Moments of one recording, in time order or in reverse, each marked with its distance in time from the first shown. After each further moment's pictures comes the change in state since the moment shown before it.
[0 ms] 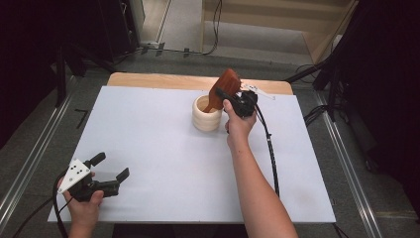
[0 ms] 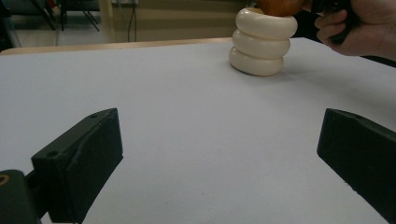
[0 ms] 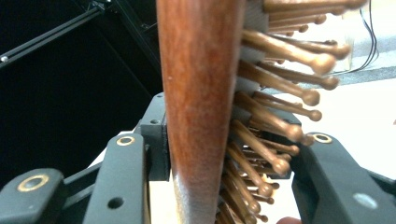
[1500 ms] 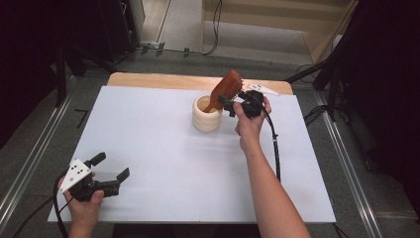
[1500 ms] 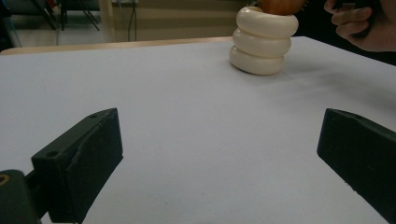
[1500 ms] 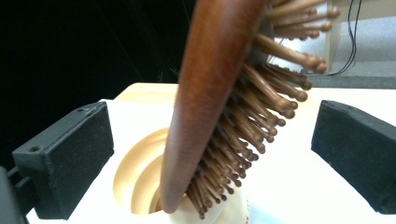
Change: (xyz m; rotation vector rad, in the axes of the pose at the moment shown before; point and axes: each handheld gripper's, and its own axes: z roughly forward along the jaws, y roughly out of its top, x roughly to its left) left arm 0.000 0.000 0.000 0.004 0.001 0.004; right arm 0.002 0.013 -0.024 0.095 -0.054 -0.179
